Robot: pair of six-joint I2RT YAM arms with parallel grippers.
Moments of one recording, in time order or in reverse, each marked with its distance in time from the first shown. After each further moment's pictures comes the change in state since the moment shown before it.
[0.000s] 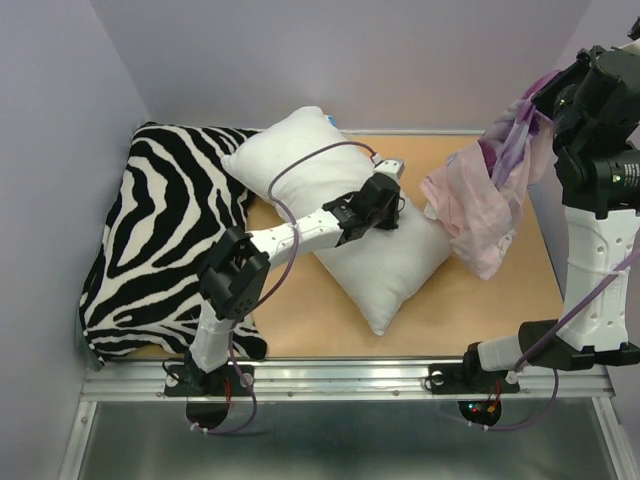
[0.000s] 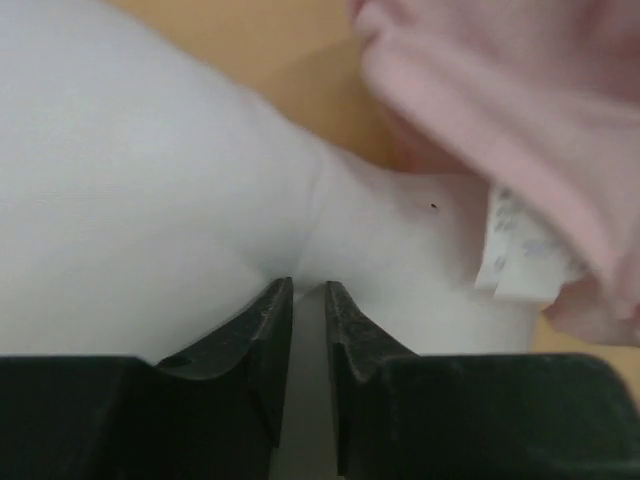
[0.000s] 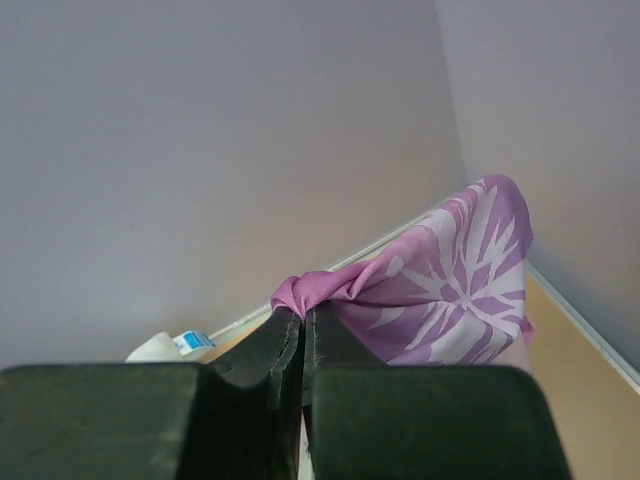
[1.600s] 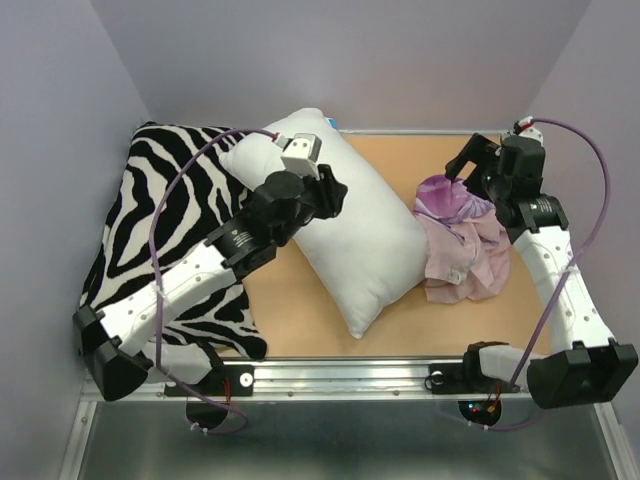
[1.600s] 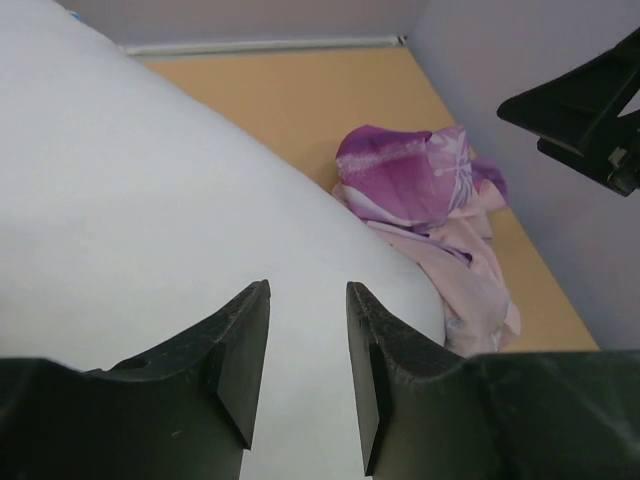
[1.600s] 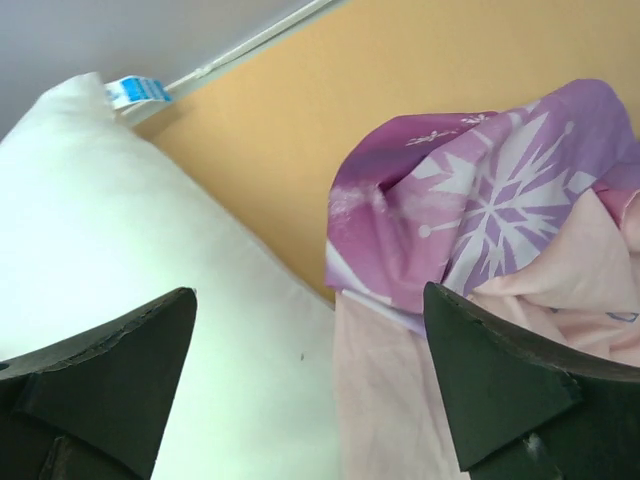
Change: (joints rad) left arm 0.041 -0.718 -0.398 -0.018 -0.137 0.050; right arm 0.000 -0.175 -0.900 0.283 -0.305 0.100
